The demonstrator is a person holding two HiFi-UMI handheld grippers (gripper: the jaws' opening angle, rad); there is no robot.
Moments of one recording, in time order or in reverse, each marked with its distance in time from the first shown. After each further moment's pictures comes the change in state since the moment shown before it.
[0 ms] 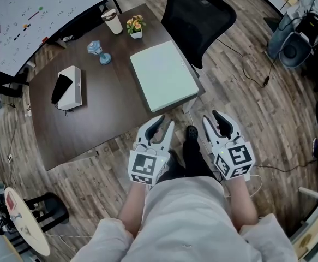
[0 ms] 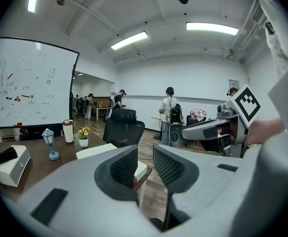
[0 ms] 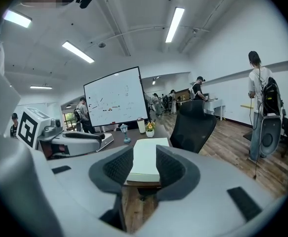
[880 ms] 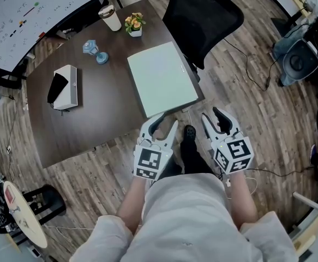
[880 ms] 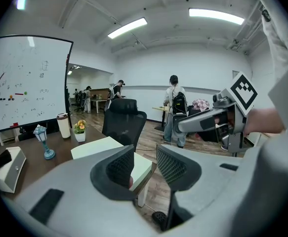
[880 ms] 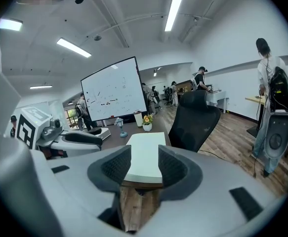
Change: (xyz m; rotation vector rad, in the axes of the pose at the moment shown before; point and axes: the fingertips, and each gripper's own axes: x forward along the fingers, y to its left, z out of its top) left arm 0.070 0.015 -0.021 0.023 0.123 0.006; right arm 0.056 -0.052 -0.008 0.019 0.099 0.037
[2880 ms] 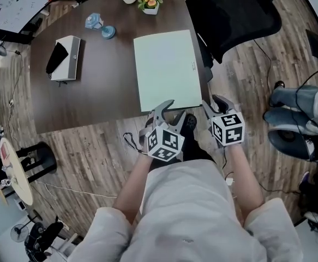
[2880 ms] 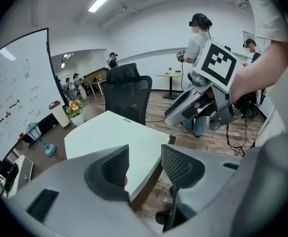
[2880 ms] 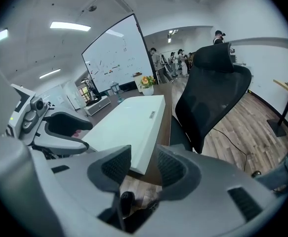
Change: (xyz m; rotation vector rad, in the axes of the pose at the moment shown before) left arm 0.125 0.019 -0.091 0.136 0.369 0.129; right arm 0.144 -0.095 -0.098 -0.057 0.376 0.194
